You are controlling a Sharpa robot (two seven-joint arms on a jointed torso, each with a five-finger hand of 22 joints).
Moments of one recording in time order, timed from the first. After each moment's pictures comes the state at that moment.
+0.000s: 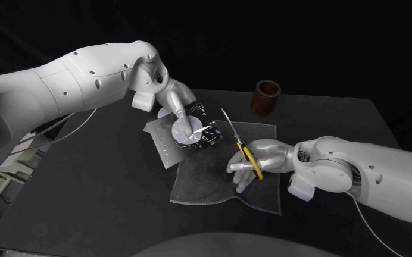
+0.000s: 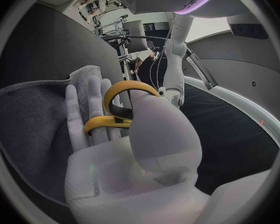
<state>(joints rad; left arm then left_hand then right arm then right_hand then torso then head) 1.43 -0.61 -0.11 1.09 -0.51 0.94 -0.43 1.41 -0.13 0.67 0.01 0.05 0.99 0.13 0.45 0.36 1.36 0.07 0.08 0.08 1.32 0.01 0.22 0.53 0.16 1.23 0.10 0.34 0.16 1.13 -0.82 -0.16 1.59 -0.37 0.26 -0.05 1.36 -0.02 0.12 0.21 0.05 0.77 0.19 0.35 0.66 1.14 0.13 0.26 0.19 1.11 0.10 0.24 0.47 0.08 0.88 0.24 0.15 0.08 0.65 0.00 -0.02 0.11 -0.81</state>
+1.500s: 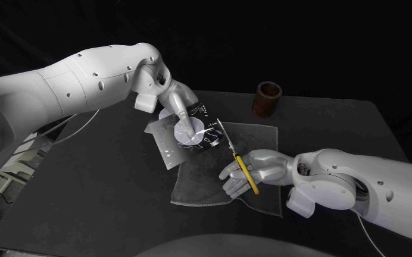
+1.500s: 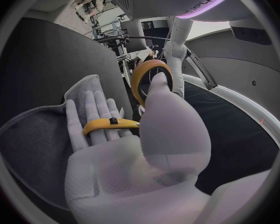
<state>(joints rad) 1.43 -0.61 -0.11 1.10 -0.53 0.93 -0.42 1.39 -0.13 0.67 0.01 0.04 0.99 0.13 0.46 0.36 1.36 0.07 0.08 0.08 1.32 0.01 0.22 0.53 0.17 1.23 0.10 0.35 0.16 1.12 -0.86 -0.18 1.70 -0.35 0.16 -0.08 1.18 -0.21 -0.21 0.30 0.05 0.57 0.17 0.22 0.53 0.92 0.24 0.07 0.06 0.76 0.18 0.06 0.21 0.07 0.58 0.29 0.06 0.06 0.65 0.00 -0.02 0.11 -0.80</state>
